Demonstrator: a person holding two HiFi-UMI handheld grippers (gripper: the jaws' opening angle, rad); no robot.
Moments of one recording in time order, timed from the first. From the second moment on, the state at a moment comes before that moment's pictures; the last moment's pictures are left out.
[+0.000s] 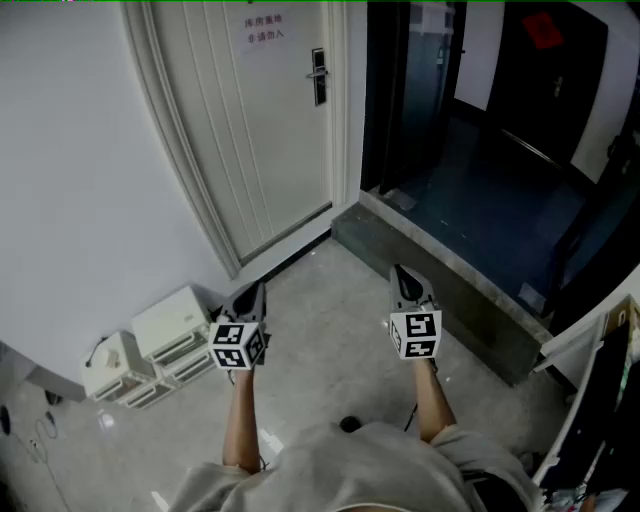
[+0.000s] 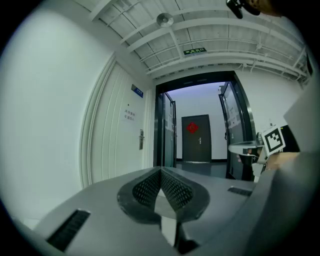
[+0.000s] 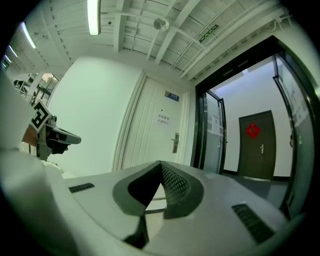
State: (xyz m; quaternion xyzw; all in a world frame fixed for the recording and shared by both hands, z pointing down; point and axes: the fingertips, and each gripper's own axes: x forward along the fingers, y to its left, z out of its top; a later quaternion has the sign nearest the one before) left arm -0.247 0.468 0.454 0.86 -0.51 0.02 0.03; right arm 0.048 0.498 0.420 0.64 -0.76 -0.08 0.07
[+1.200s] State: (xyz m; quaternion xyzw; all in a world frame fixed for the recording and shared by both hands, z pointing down) left arm -0.168 0.438 0.470 0.85 -0.52 0.02 0.04; right arm 0.110 0.449 0.433 0.61 -0.79 -0.08 0.06
